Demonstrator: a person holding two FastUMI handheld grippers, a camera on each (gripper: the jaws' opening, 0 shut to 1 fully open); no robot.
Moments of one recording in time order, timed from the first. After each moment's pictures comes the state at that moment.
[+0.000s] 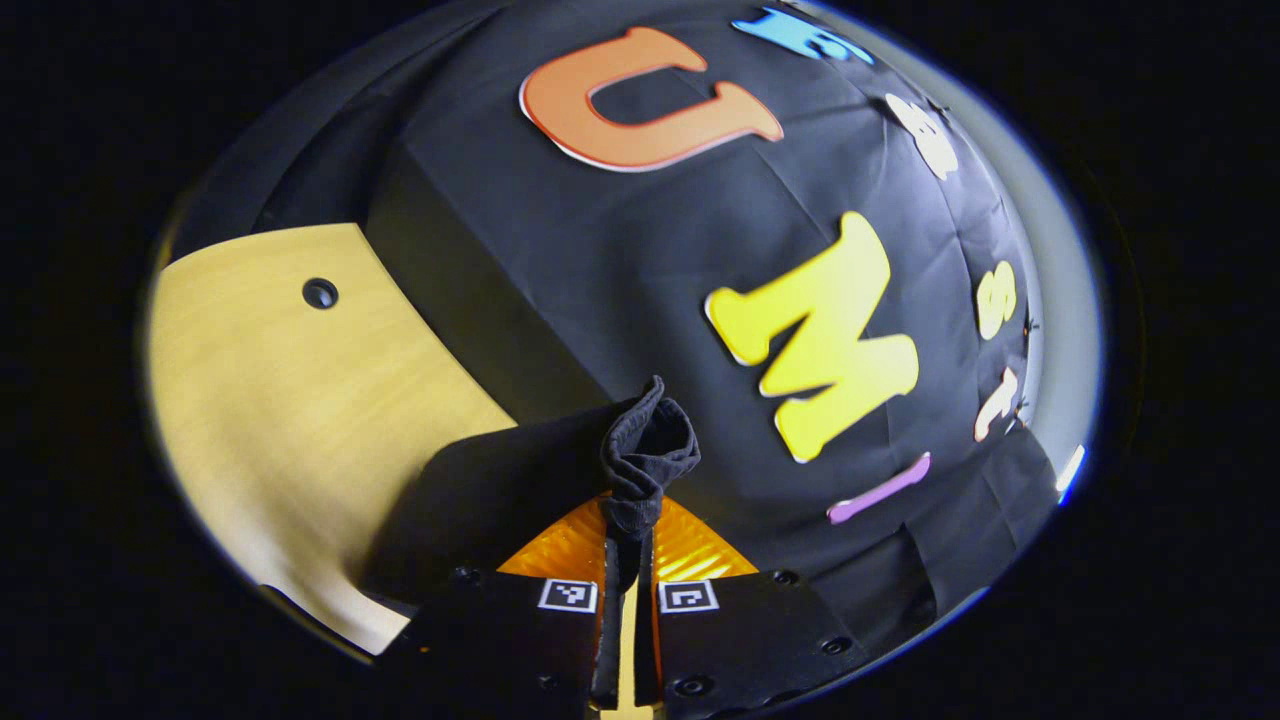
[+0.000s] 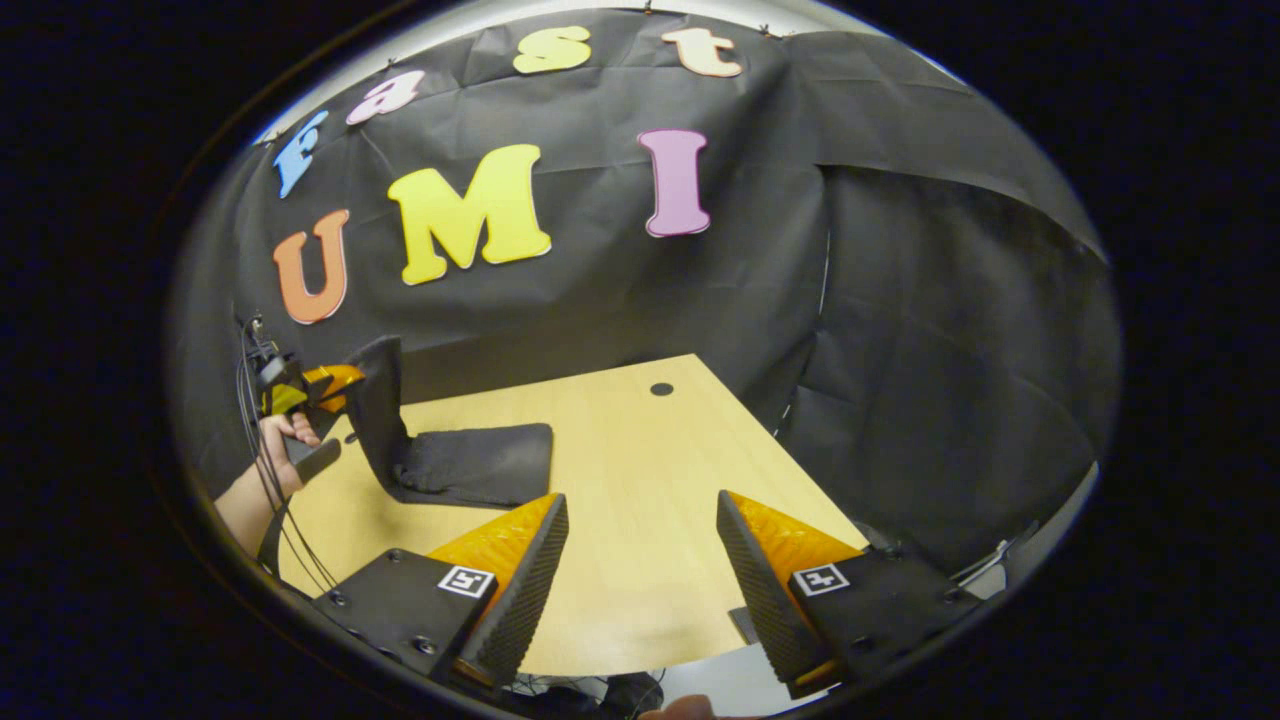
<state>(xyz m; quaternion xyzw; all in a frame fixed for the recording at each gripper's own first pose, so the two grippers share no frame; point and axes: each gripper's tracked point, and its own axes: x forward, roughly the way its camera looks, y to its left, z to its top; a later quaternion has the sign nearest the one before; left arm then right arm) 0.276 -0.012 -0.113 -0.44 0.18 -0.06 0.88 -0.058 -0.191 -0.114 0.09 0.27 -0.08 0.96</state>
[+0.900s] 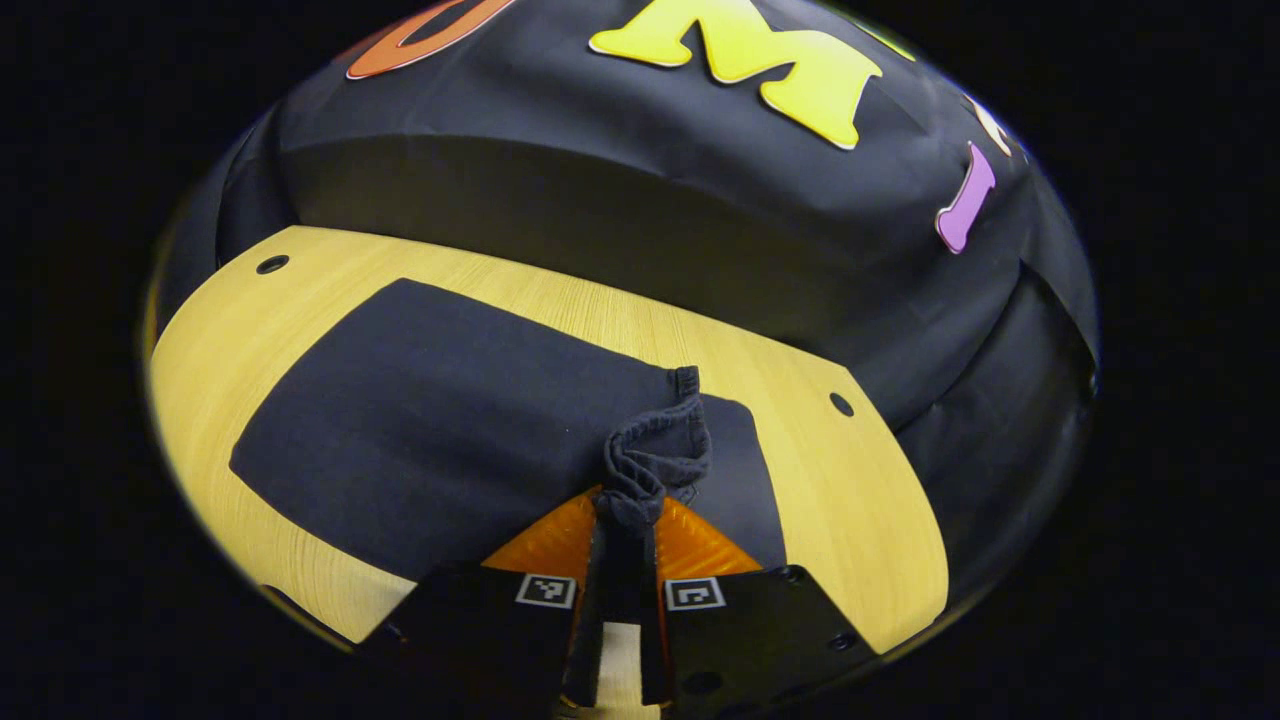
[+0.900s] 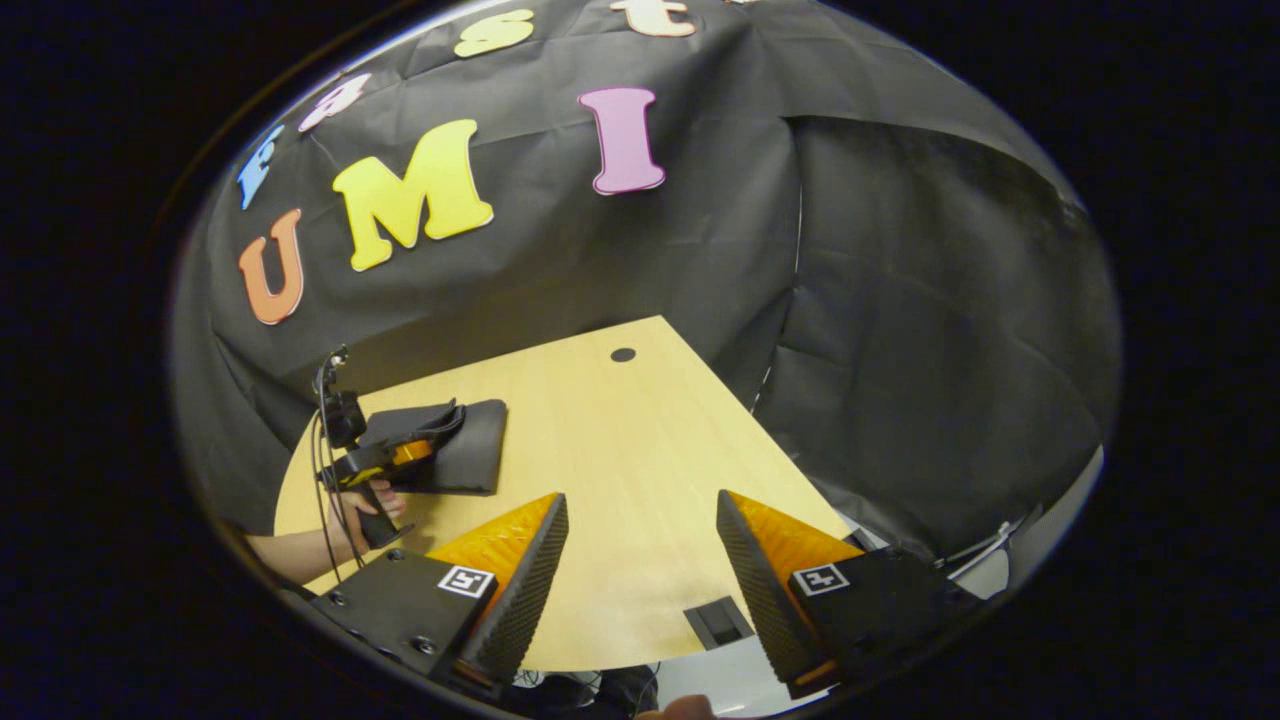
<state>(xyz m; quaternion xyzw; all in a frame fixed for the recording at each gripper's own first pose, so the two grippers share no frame) 0.233 -0.127 -0.298 -0.16 0.35 -0.05 0.92 -0.038 -0.252 -0.167 0.12 0.33 -0.09 0.93</state>
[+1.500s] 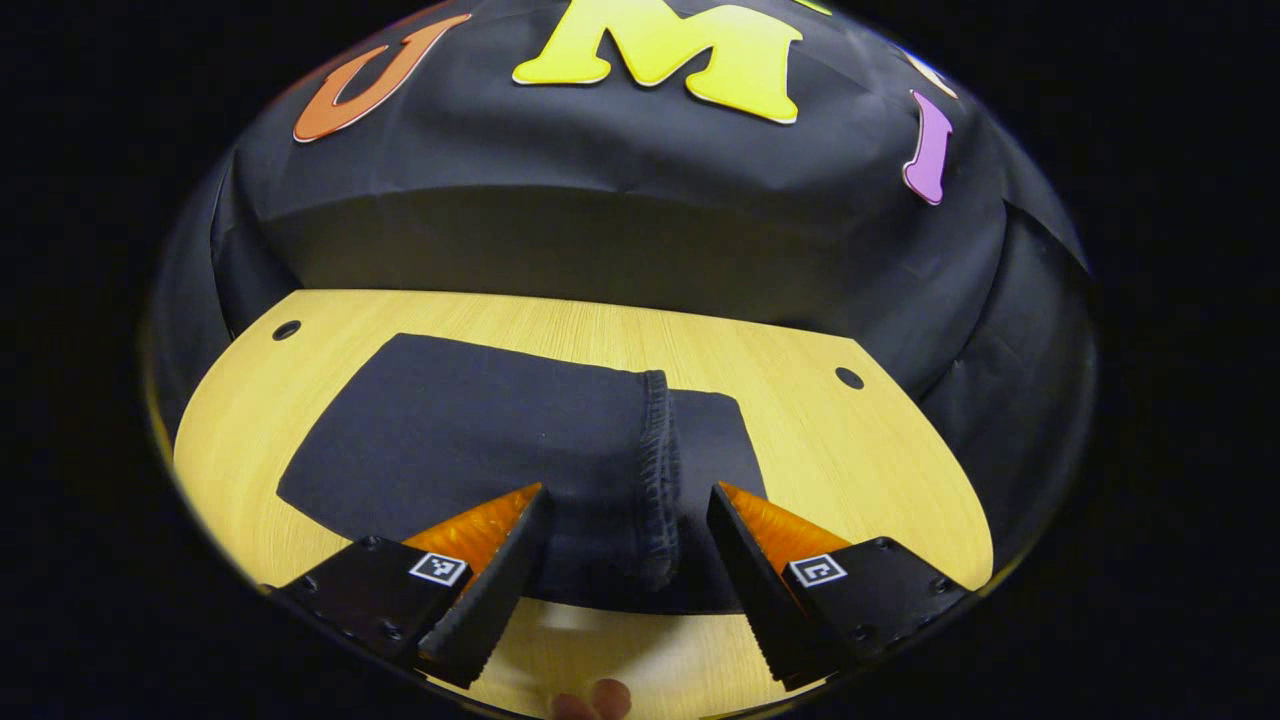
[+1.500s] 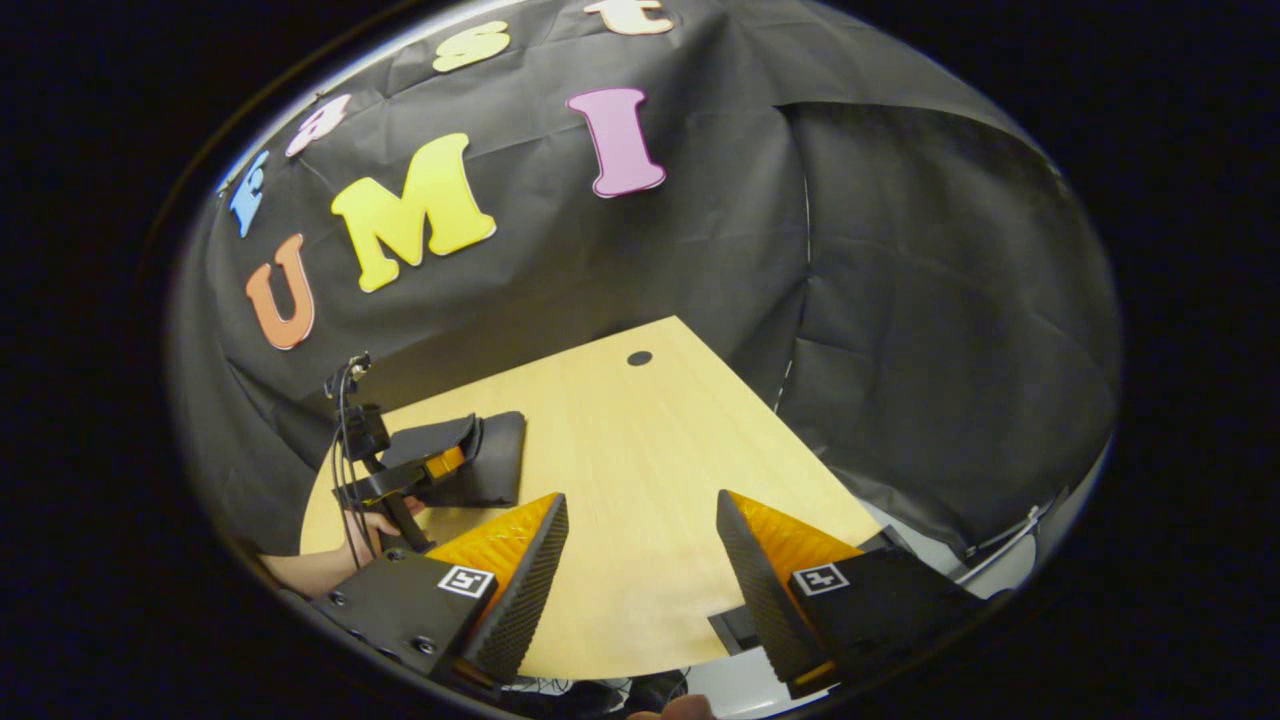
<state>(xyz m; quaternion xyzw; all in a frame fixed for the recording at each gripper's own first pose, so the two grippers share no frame) 0.221 -0.138 -0.265 -0.08 0.33 -0.05 0.94 -0.031 -0.245 -0.162 0.16 0.31 -0.06 0.94</state>
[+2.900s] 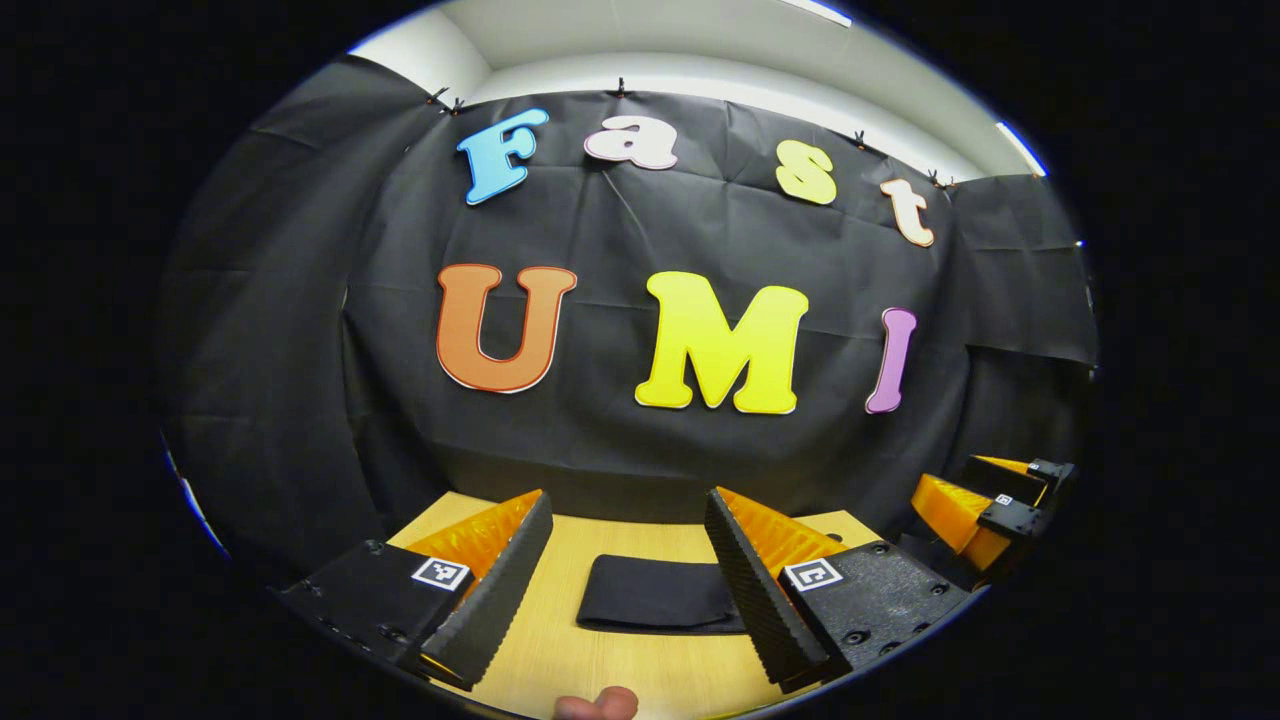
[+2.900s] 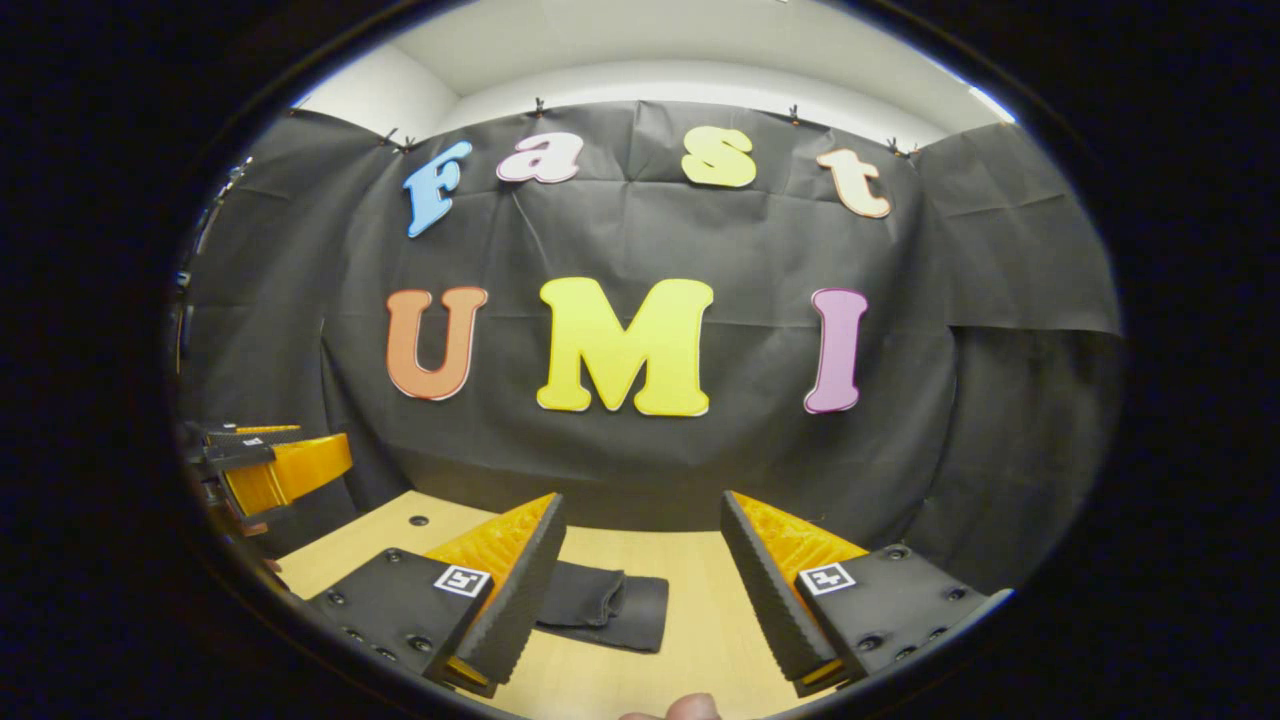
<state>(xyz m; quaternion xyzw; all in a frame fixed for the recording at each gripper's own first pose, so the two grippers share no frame) 0.073 0.015 0.064 -0.05 0.05 0.01 1.00 0.041 -0.013 0.001 0.01 0.05 0.05 1.00</state>
